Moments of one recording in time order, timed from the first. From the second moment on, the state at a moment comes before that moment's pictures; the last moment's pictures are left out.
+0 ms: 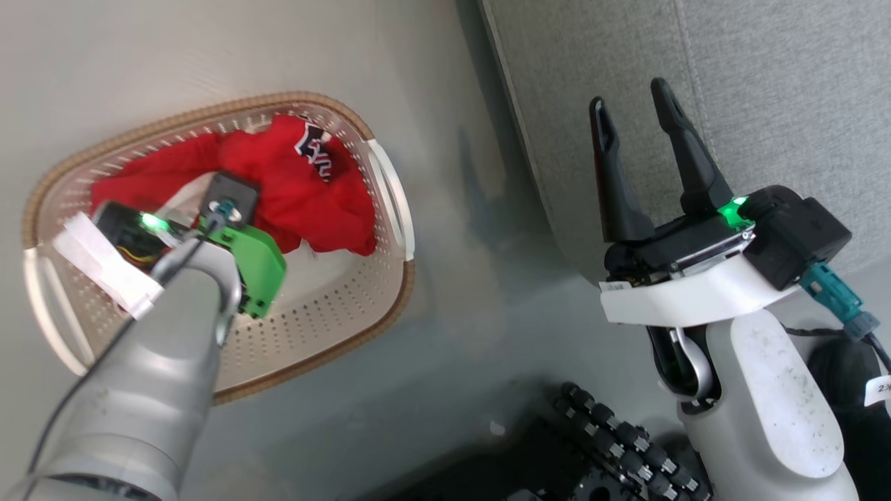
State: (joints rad) left arm -0.94 0.15 -0.52 1.25 -0.08 -0.10 -0.24; right arm -0.39 -0.05 0.22 -0.04 0.28 0.13 -0.26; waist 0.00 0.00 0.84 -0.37
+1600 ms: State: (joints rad) left arm -0.21 0.07 -0.30 0.02 -0.28 -0.10 -0.26; right arm 0.00 -0.05 0.15 -0.07 0.11 0.13 -0.08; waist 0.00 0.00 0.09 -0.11
